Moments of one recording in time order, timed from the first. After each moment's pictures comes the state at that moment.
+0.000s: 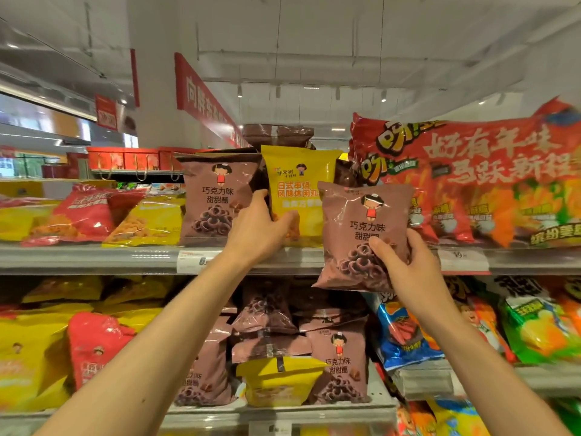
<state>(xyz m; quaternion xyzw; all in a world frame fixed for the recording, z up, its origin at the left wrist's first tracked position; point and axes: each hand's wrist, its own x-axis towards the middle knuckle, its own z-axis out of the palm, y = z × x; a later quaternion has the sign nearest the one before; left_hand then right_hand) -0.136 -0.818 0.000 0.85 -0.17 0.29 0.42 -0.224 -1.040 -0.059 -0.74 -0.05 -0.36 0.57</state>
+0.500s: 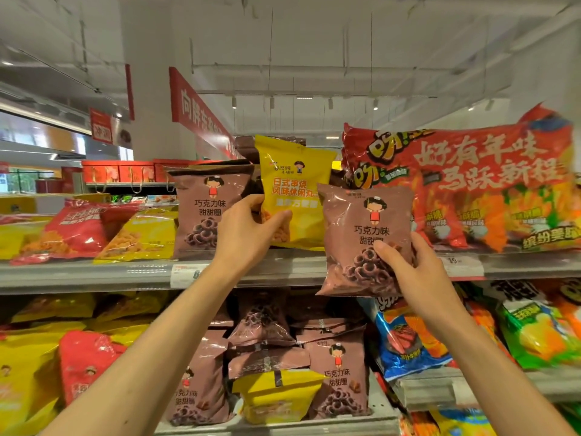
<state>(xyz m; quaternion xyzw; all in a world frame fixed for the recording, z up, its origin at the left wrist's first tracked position) -0.136 -0.812 0.002 0.77 -0.22 0.37 0.46 -0.227 -1.052 -0.053 -0.73 -0.06 -0.36 0.58</state>
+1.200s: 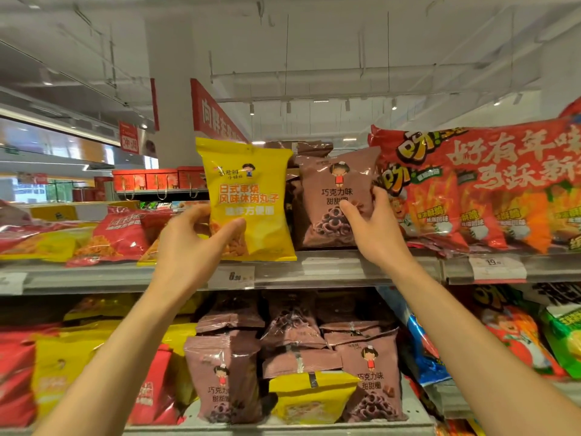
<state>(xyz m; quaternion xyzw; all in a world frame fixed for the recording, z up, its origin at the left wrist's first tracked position) -0.178 -0.704 -0.004 0.76 -0.16 0.40 0.48 -0.150 -0.983 0.003 -0.77 -0.07 -0.41 0.49</state>
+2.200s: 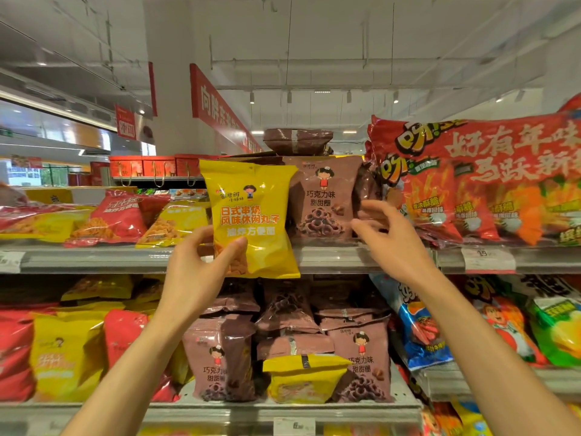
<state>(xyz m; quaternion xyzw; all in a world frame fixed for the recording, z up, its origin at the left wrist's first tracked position) -0.176 -0.707 -0.060 0.75 -0.16 0.35 0.53 -0.184 -1.006 -0.025 -0.81 -0.10 -0.35 0.46</state>
